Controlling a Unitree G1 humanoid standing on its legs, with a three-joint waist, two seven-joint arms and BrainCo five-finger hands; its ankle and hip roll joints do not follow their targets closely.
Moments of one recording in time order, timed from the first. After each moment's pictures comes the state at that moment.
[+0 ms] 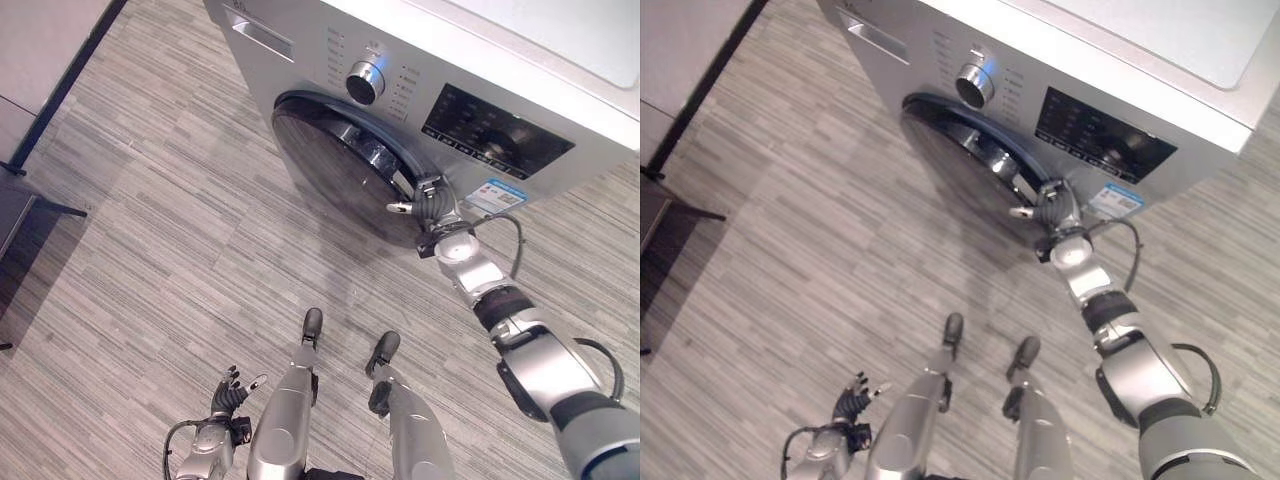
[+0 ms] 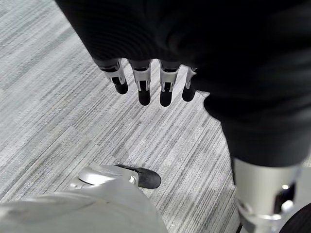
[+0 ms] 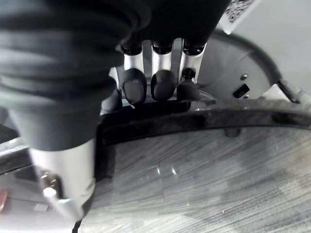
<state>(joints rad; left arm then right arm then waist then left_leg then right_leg) -0.01 0.22 -0.29 0.87 -0.47 -0.19 0.19 -0.92 -0.39 0.51 0.90 0.26 -0.06 -0.35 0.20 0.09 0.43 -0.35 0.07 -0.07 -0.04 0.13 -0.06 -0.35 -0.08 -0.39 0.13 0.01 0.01</state>
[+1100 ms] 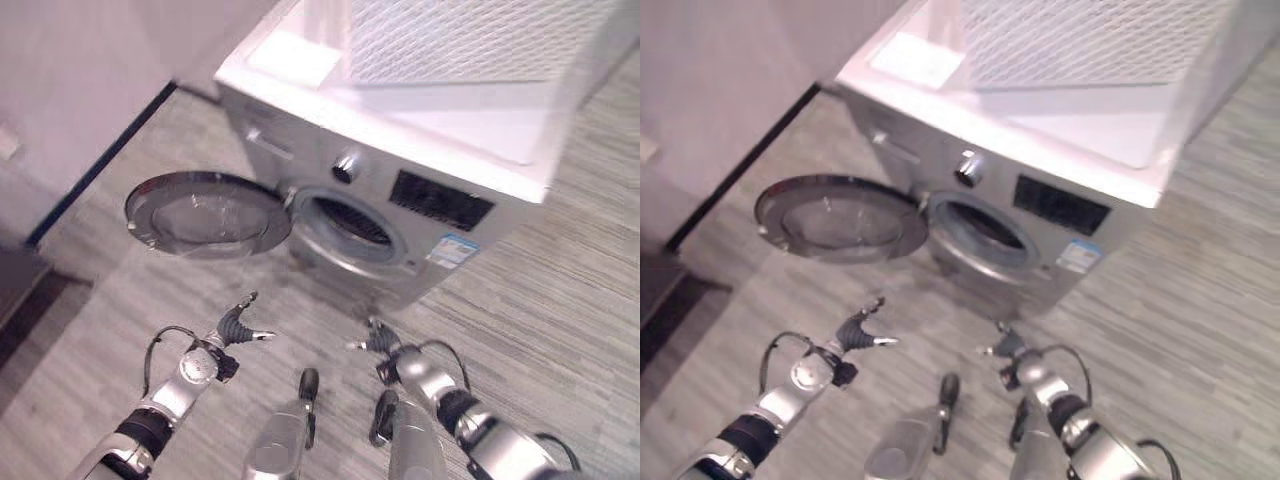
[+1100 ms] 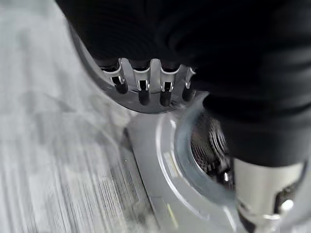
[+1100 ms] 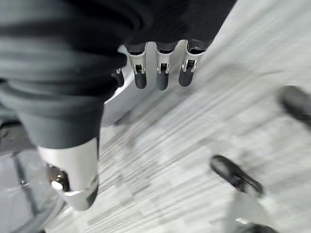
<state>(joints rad) -0.35 0.61 -0.56 0.63 -0.07 -0.08 0.02 -0.39 -0.22 0.59 0.94 0.30 0.03 -0.05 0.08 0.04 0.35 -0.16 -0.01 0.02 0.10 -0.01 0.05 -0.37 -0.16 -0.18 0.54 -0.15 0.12</state>
